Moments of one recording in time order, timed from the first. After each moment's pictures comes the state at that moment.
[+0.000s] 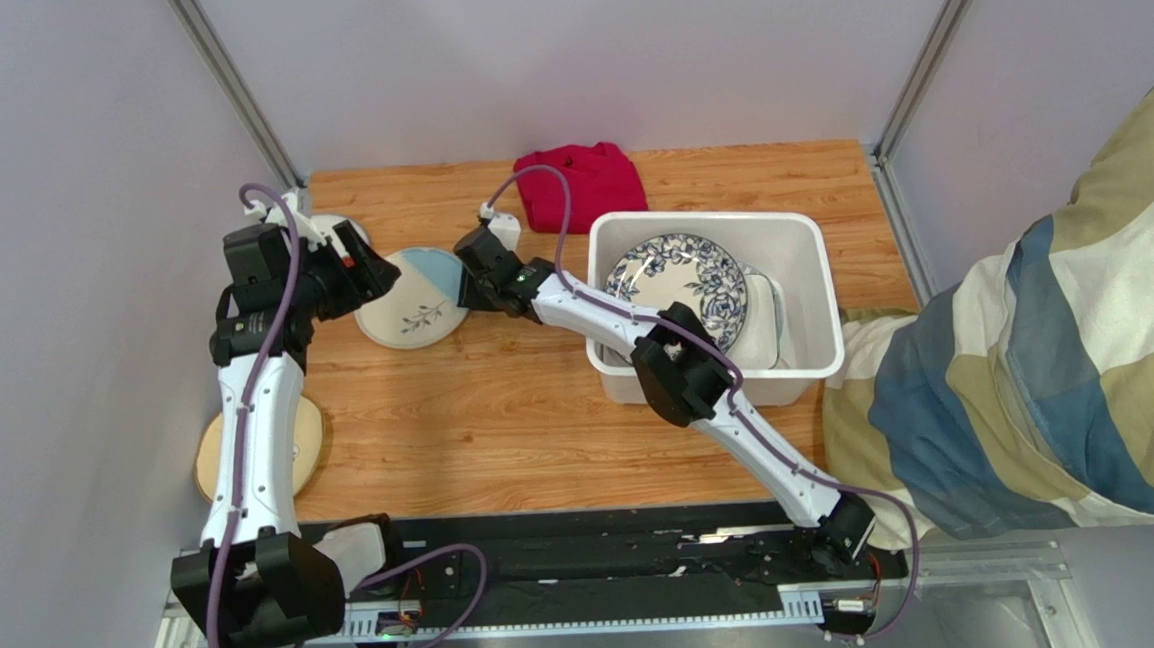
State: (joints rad) left arm 0.18 1.13 1.10 -0.53 0.36 -0.31; right arm 0.86 2.69 2.42 -0.41 0.21 0.82
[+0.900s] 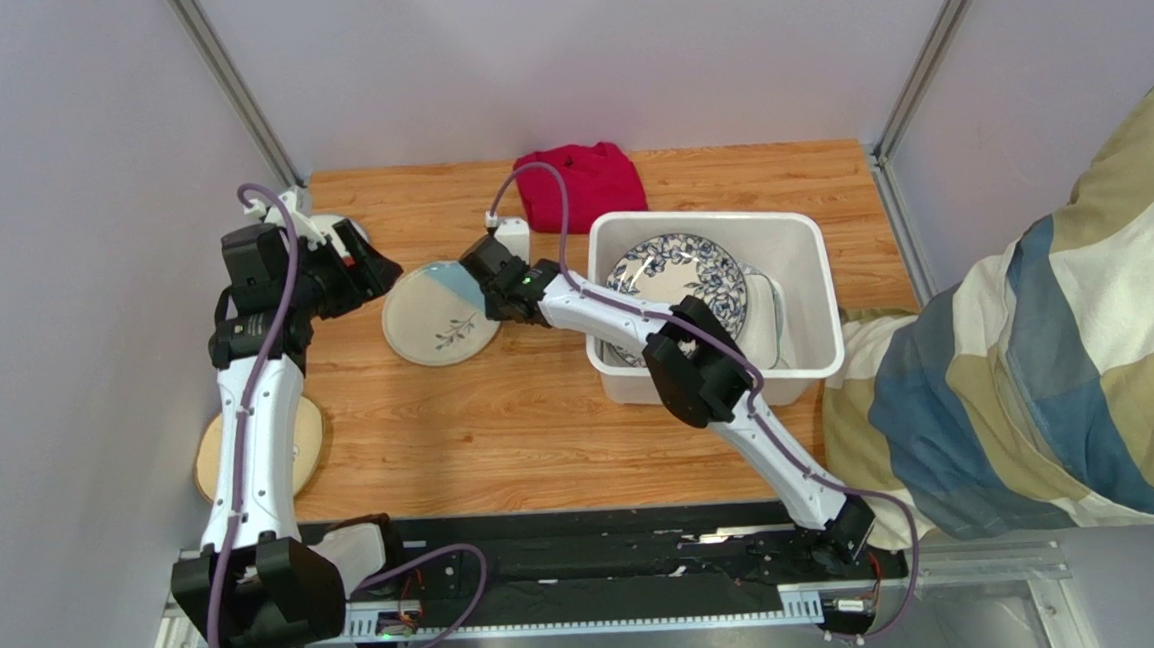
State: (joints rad) left arm 0.18 1.12 1.10 -0.52 0.39 -0.32; right arm 0.87 2.54 2.21 -0.50 0.36 0.68
